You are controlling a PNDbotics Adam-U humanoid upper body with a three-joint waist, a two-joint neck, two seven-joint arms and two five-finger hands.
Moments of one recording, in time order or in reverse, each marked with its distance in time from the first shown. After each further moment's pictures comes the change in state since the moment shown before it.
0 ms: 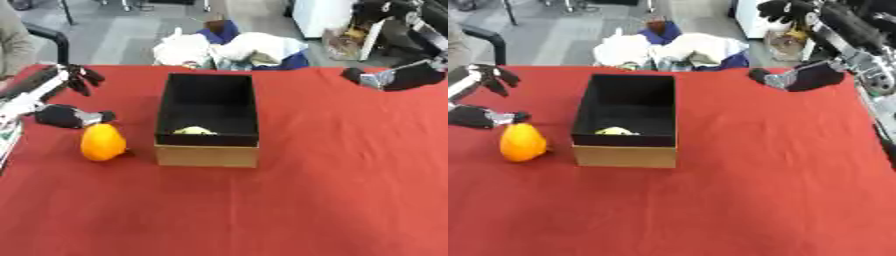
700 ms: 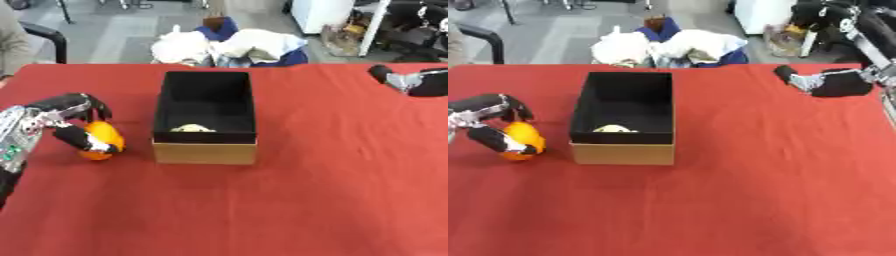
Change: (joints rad) left arm -0.037 -0.033 -0.013 0.164 -0.248 -0.062 -0.105; right arm 0.060 -0.006 -0.036 -0.008 -0.031 0.027 -0.026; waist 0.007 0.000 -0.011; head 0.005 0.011
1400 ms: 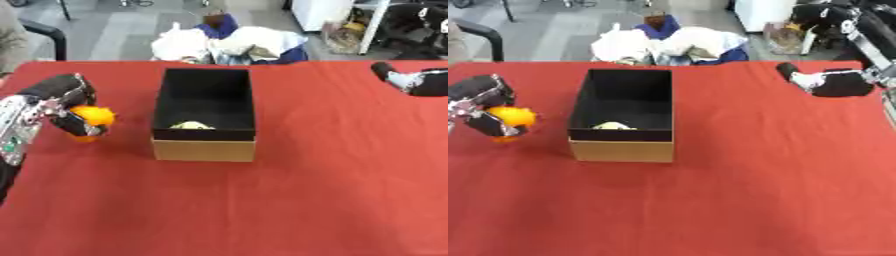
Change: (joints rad) left arm -0.065 -0.040 0.067 -0.127 -0.040 0.130 0.253; right arm 0.010 0.001 0.000 0.004 -0.005 0.002 -0.003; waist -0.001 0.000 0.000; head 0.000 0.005
